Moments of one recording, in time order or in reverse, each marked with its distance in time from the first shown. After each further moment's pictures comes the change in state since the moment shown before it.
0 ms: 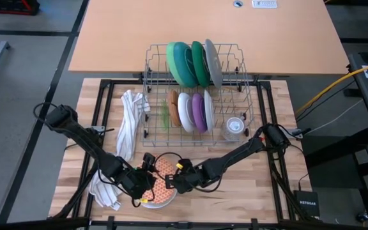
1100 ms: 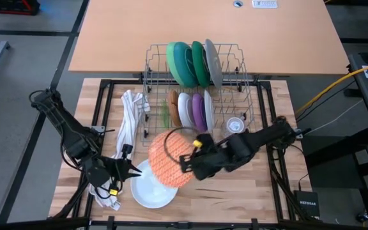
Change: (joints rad) left arm -0.121 -0.414 0.002 -0.119 0.000 -0.199; right arm 0.002 -0.127 0.734 -1.019 0.097 -0.065
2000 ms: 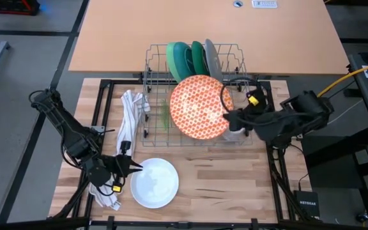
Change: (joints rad) left arm 0.003 0.001 0.000 -0.032 -0.089 -0.100; right arm -0.001 -0.371 0.037 -0.211 0.369 -0.180
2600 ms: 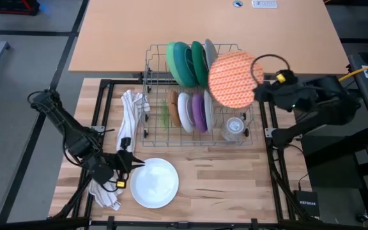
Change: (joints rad) left arm 0.038 0.000 0.000 -0.001 -0.037 -0.073; right arm -0.271 -0.462 -0.538 -0.001 0.040 -0.063
